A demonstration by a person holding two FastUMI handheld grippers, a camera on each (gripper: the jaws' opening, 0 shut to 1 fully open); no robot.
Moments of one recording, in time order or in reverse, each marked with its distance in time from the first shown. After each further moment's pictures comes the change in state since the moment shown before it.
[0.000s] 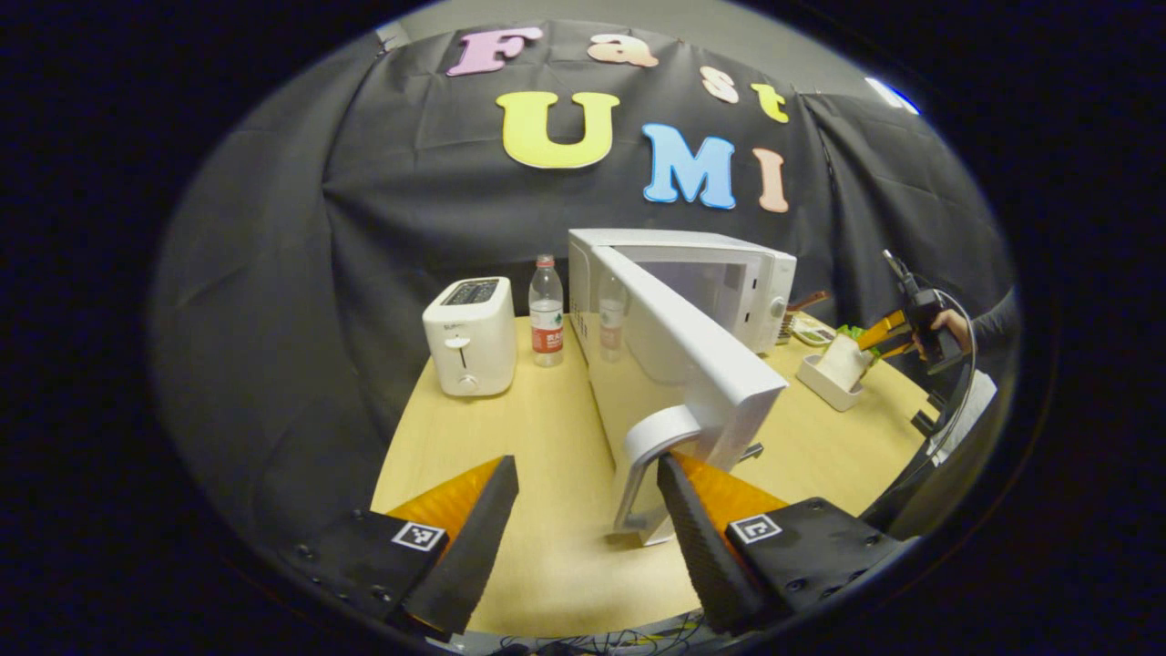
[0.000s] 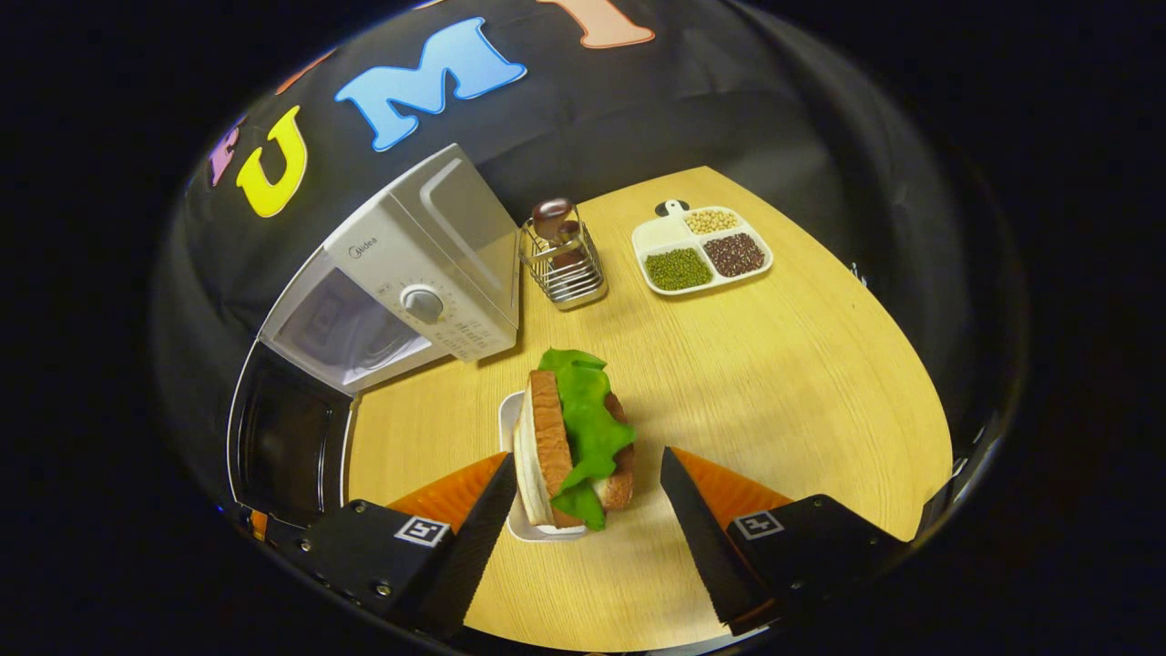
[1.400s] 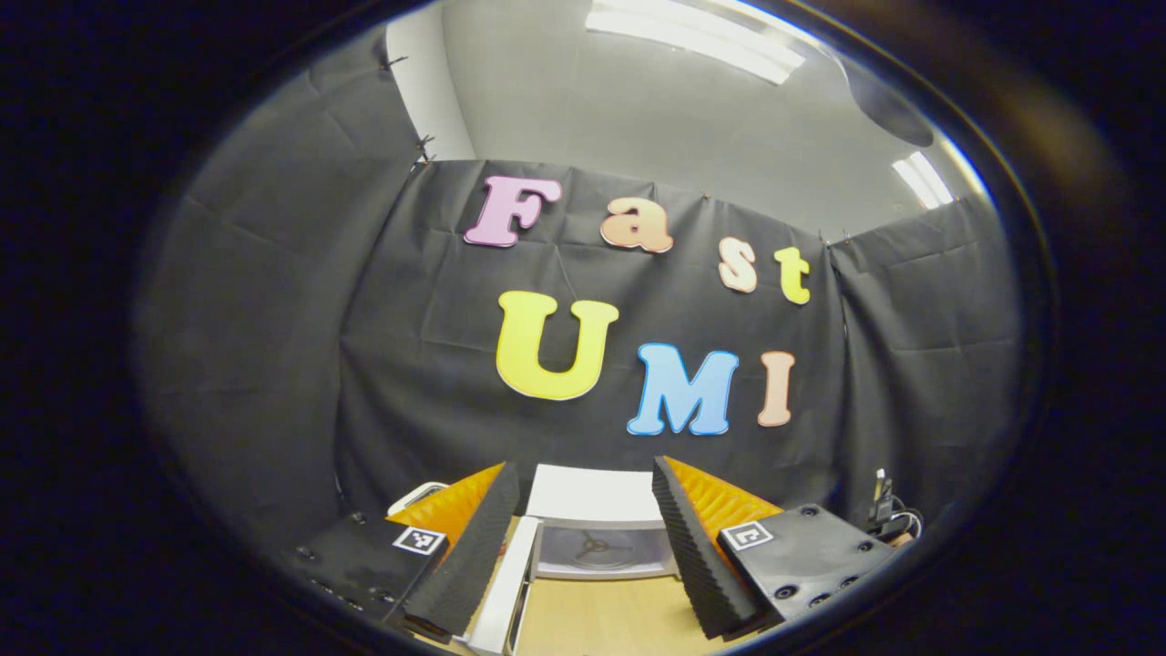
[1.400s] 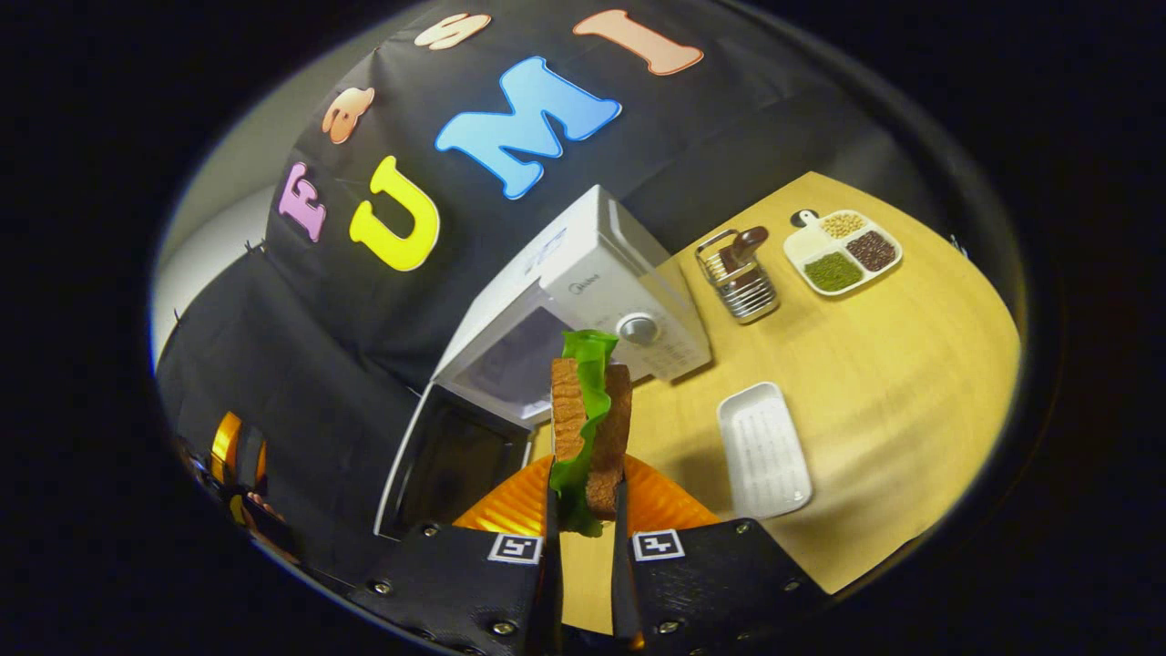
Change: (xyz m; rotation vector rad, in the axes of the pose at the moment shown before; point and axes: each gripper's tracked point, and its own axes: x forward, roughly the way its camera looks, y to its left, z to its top) left arm -0.077 -0.120 0.327 -0.162 -0.578 0.057; right arm -0.069 0.178 0.012 0.110 -0.145 0.472
